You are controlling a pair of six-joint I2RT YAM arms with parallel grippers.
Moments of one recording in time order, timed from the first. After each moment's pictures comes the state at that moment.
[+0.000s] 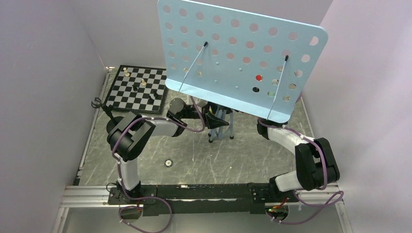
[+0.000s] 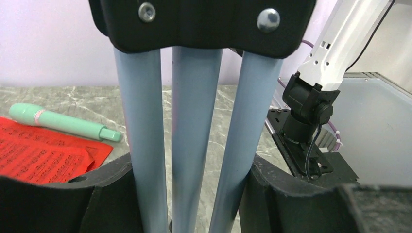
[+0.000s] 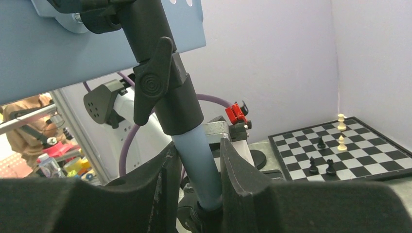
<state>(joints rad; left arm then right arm) -0.66 1.90 0.96 1.38 1.01 -0.43 0.30 1.42 0.66 1.55 -0.89 1.03</state>
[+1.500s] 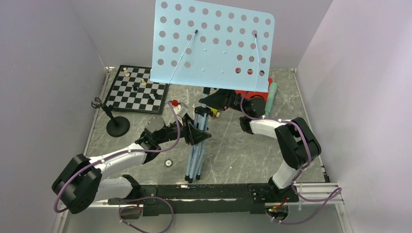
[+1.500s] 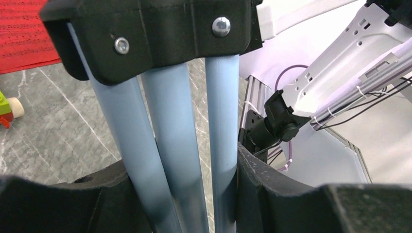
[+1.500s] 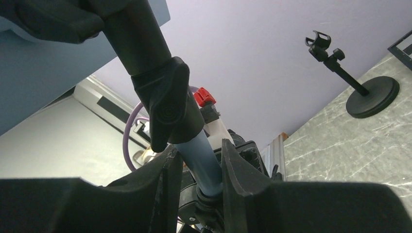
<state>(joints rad) -0.70 1.18 0.50 0.74 0.57 -0.54 0.46 1.68 0.82 1.49 -0.85 1.55</state>
